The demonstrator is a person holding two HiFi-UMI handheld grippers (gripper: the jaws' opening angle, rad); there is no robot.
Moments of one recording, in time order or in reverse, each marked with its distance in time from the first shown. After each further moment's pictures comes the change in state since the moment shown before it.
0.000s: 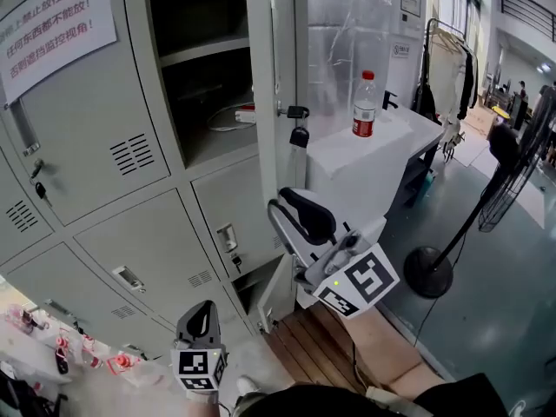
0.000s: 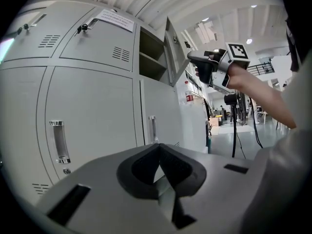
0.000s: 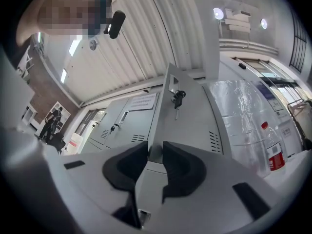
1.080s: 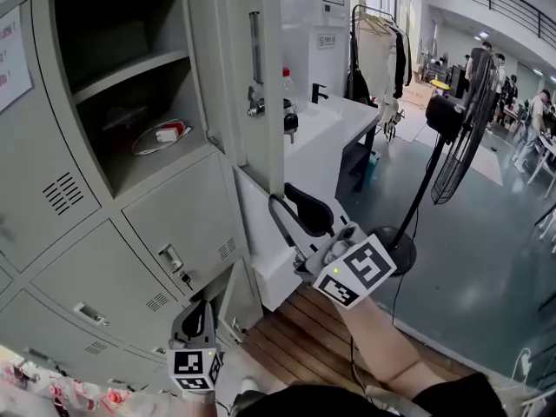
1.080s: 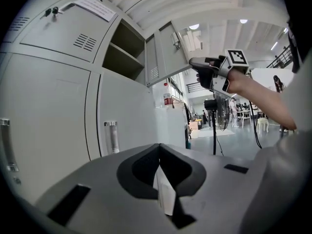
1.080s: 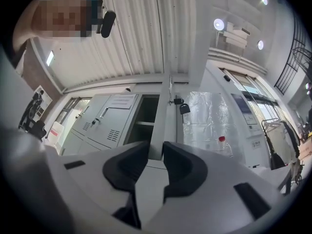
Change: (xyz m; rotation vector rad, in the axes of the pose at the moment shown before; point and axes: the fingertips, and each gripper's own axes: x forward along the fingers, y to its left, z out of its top) left arm 0.057 -0.088 0.023 0.016 -0.044 -0.248; right arm -0.089 -0.080 0.023 -0.071 0.069 -0.234
